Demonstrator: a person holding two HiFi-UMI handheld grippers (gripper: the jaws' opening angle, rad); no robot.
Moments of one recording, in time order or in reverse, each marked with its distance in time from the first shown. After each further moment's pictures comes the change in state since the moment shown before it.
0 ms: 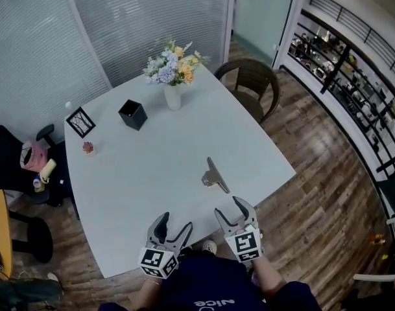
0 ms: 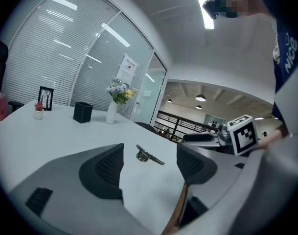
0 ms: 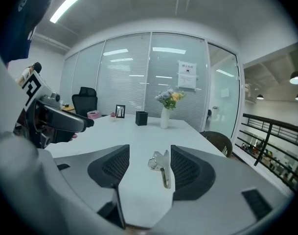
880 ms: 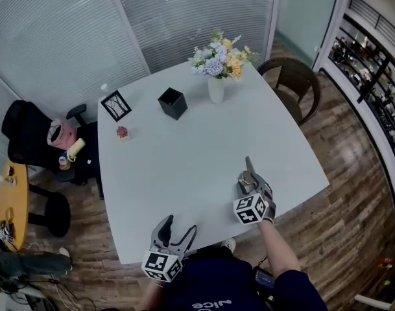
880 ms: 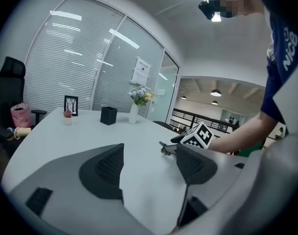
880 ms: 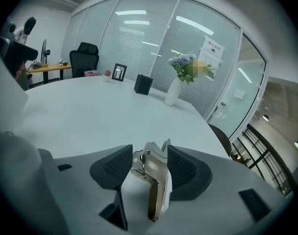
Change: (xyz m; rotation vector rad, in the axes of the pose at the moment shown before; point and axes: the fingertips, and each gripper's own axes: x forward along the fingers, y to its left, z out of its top) left arm -0.066 0.058 0.002 0.006 0.028 0.191; right arm 0.152 -0.018 -0.063 -0.252 0.340 -0.040
